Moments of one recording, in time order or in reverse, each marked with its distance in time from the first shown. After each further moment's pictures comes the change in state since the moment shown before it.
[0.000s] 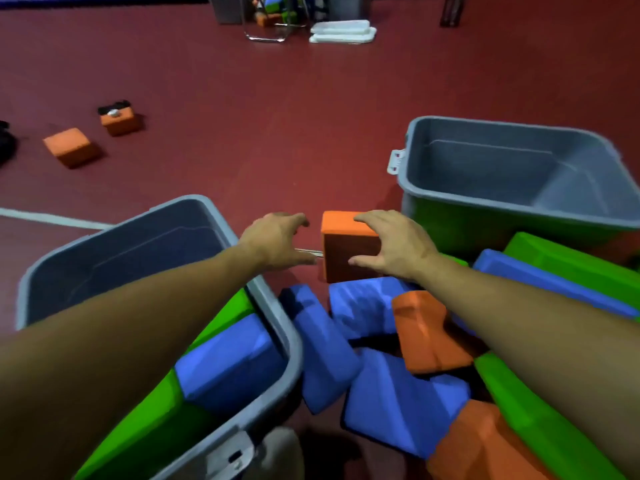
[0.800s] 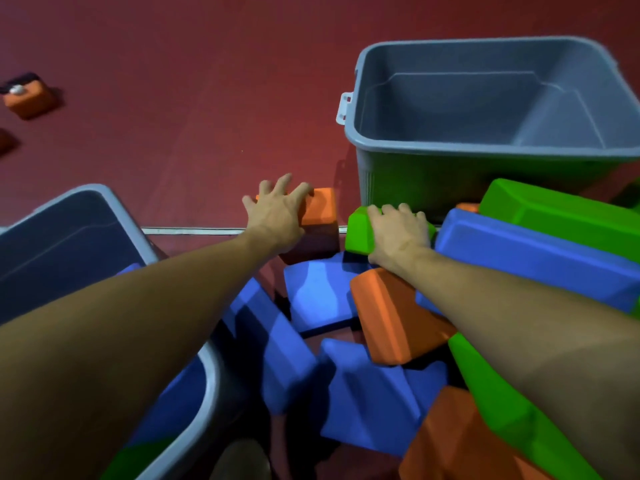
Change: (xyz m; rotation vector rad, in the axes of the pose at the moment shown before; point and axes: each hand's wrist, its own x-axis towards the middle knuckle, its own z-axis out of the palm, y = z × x) left_hand 0.109 0.072 0.100 0.180 -0.007 -0.040; right_hand -0.021 0.104 0.073 -0.286 -0.257 0.475
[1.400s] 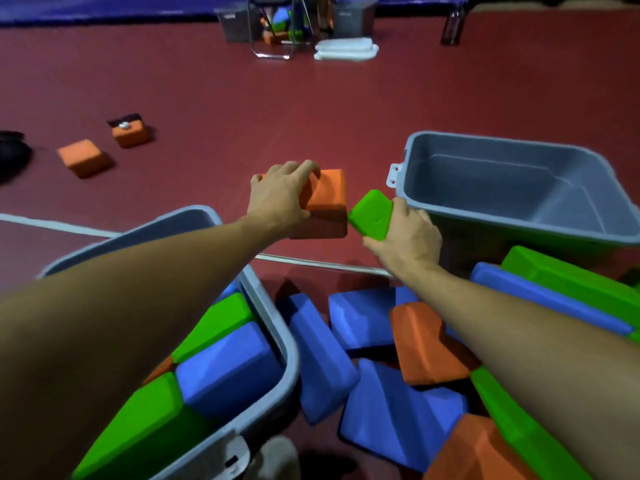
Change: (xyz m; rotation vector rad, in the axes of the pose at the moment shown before) left_hand -0.085 -0.076 -0.150 -0.106 0.381 0.022; right_hand -0.061 -0.087 -0.128 0.353 0.425 0.047
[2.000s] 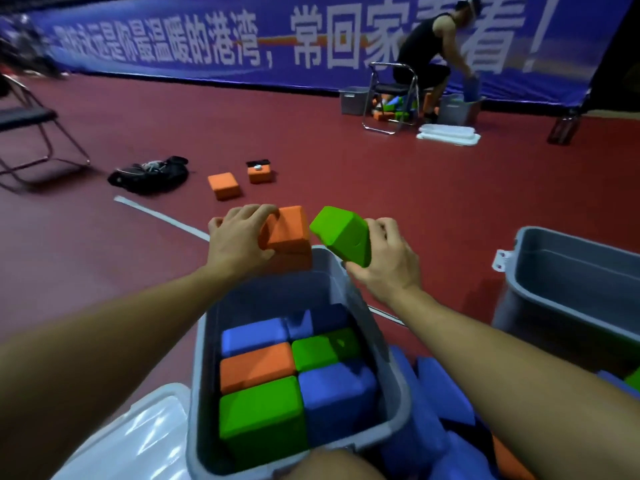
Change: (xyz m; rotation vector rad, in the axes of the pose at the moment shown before) left_hand -0.183 -0.188 -0.154 0.124 0.248 -0.374; right_hand -0.043 -0.234 -0.022 0.202 0.065 -0.568
